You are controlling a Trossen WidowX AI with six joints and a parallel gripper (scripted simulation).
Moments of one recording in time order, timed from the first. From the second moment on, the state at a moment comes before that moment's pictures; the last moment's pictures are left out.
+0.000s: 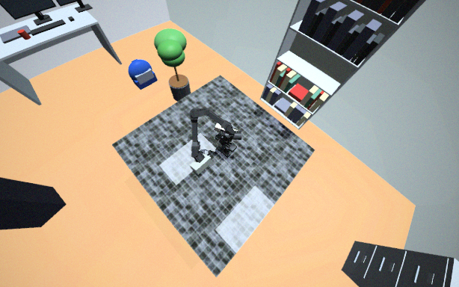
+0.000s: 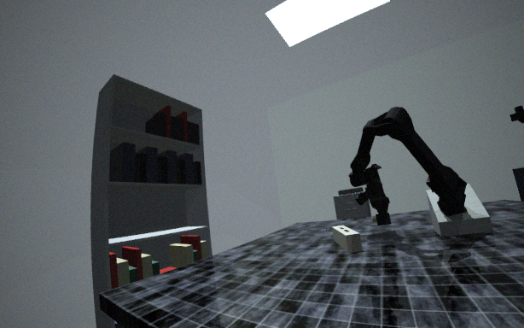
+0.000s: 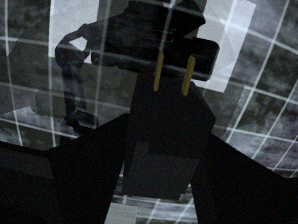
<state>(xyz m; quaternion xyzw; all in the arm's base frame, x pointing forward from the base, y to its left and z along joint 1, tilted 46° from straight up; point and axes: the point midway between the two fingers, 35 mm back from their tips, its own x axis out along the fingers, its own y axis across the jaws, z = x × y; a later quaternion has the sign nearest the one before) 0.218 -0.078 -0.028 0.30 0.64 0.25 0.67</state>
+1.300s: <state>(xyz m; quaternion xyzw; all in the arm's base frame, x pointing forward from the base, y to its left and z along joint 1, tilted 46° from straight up) 0.272 -0.039 -0.022 0.18 0.59 0.34 0.71</state>
